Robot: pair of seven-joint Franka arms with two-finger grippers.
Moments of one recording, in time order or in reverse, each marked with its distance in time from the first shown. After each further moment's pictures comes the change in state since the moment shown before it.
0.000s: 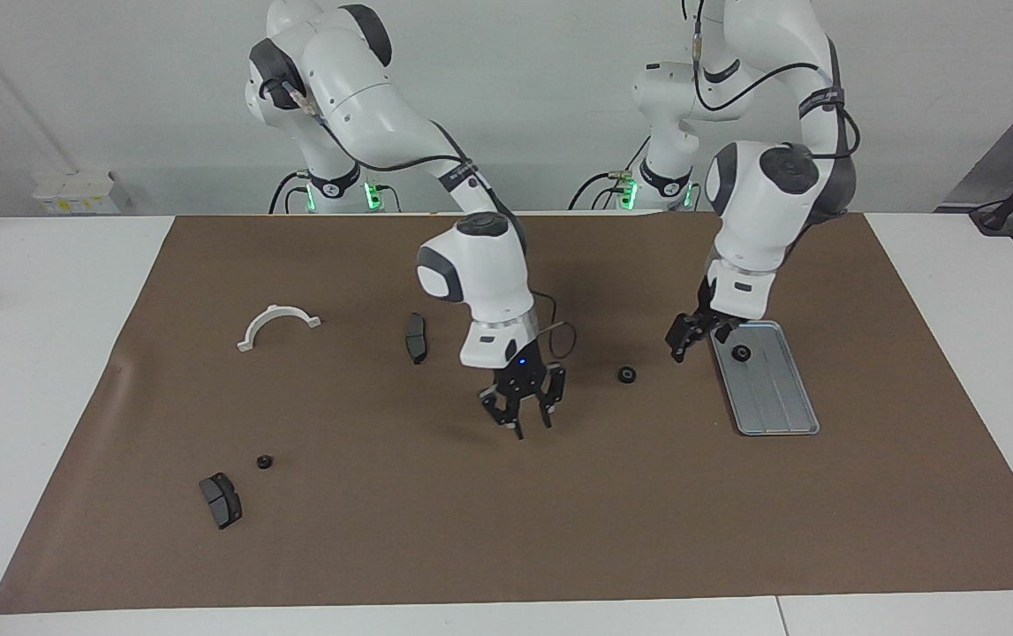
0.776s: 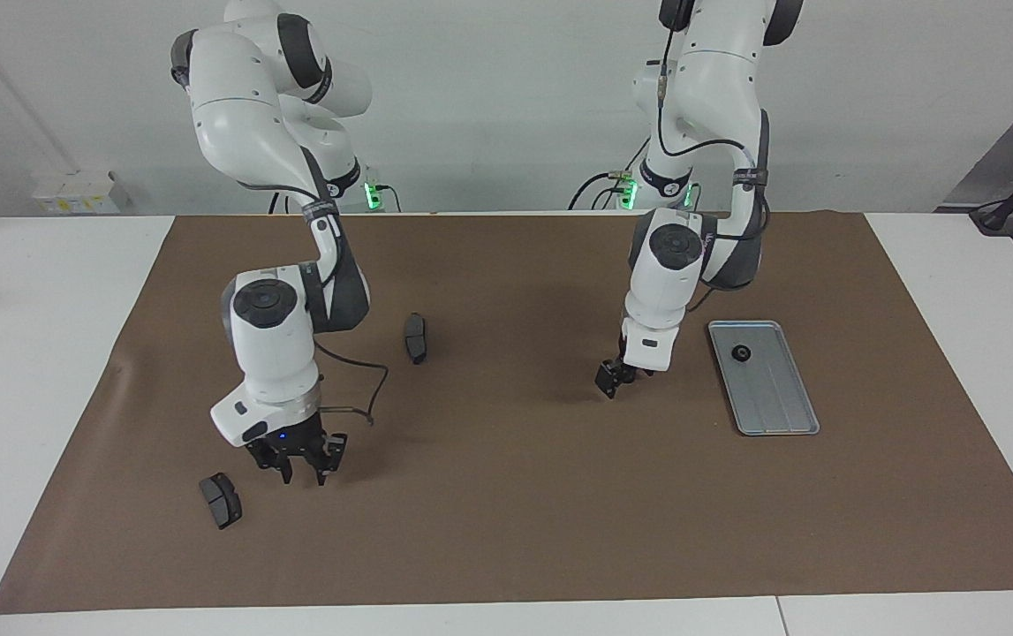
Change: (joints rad) left arm -0.109 0.193 0.005 0.010 0.047 0.120 -0.185; right arm -0.383 -0.026 0.002 -0.003 0.000 -0.280 -0.062
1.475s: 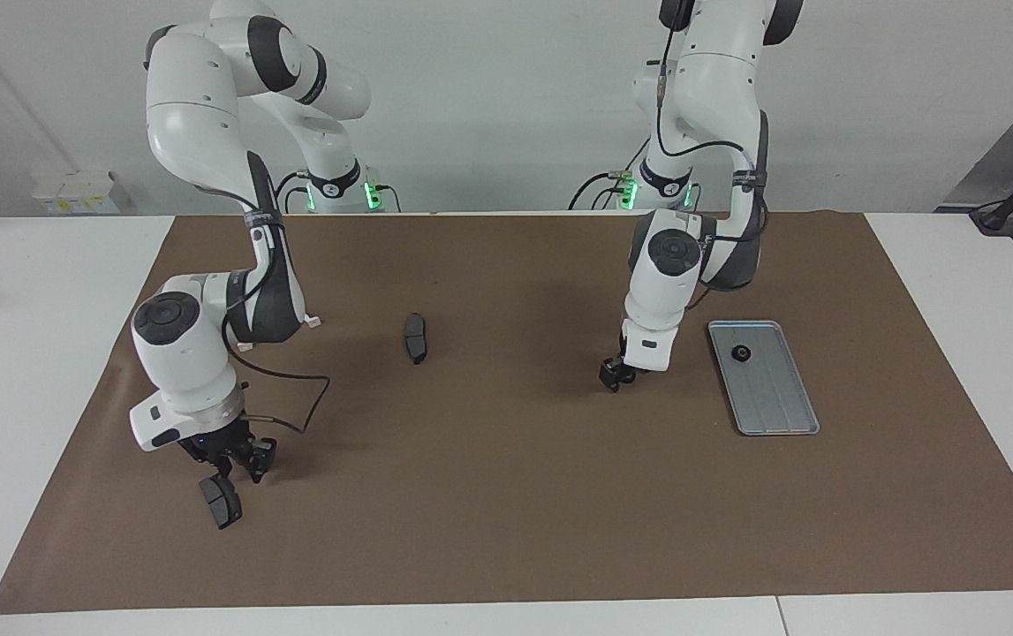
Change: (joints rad) left arm 0.000 -0.002 0.000 -0.018 0.000 -0.039 -0.008; right arm -0.120 -0.002 0.008 -0.028 0.104 -0.008 -0.064
